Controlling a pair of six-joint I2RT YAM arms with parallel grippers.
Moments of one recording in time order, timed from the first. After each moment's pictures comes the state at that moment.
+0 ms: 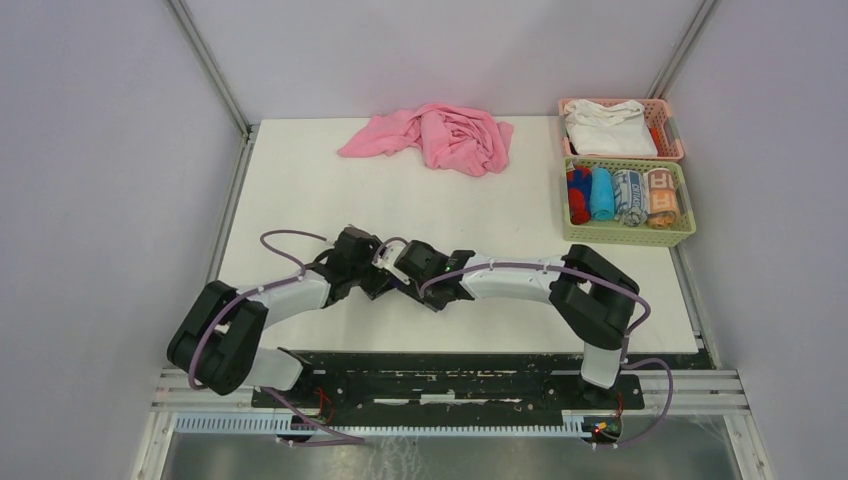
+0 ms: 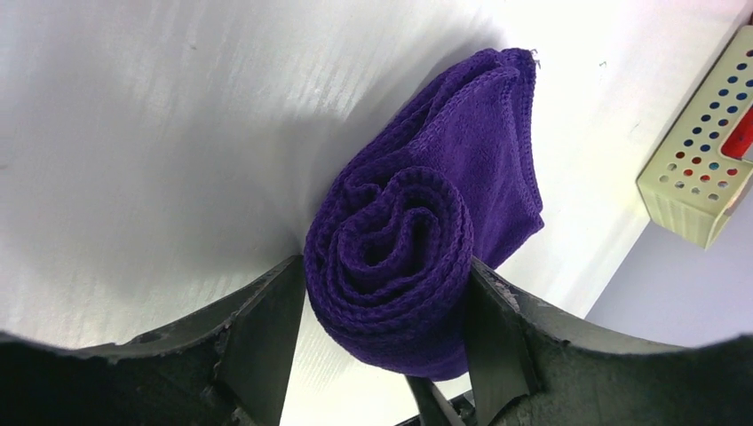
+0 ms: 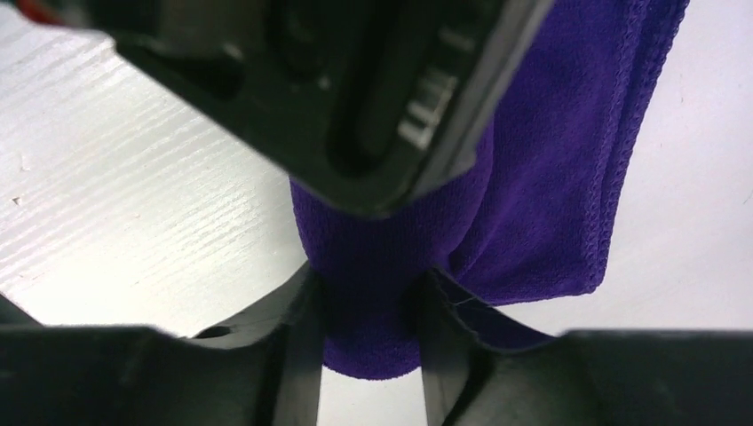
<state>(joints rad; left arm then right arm) -0.50 1.39 0.51 0.04 0.09 -1.17 1.07 1.84 1.16 -0.40 0.17 -0.08</state>
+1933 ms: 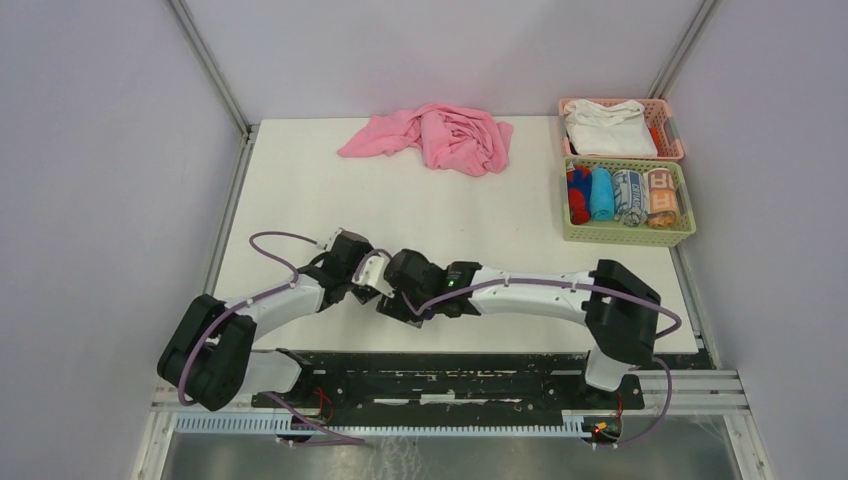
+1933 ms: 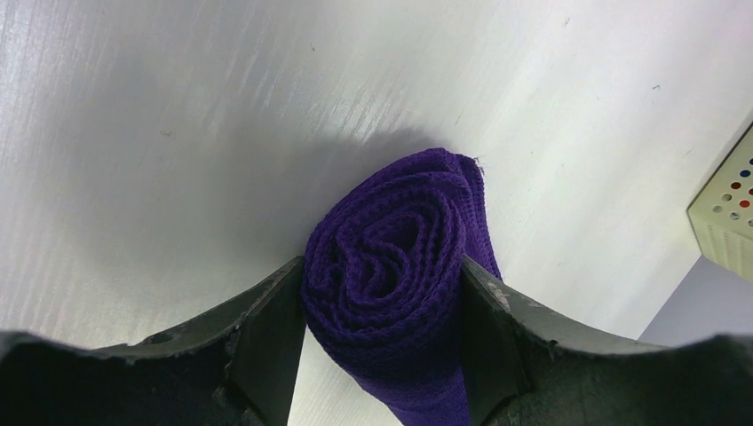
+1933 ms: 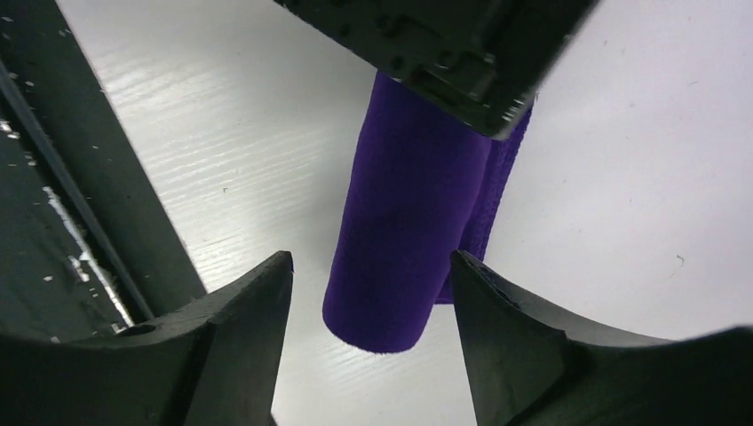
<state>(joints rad) -0.50 1.30 0.50 -0.11 -0.01 -1.15 1.16 1.69 1.20 -0.40 0.11 -0.14</state>
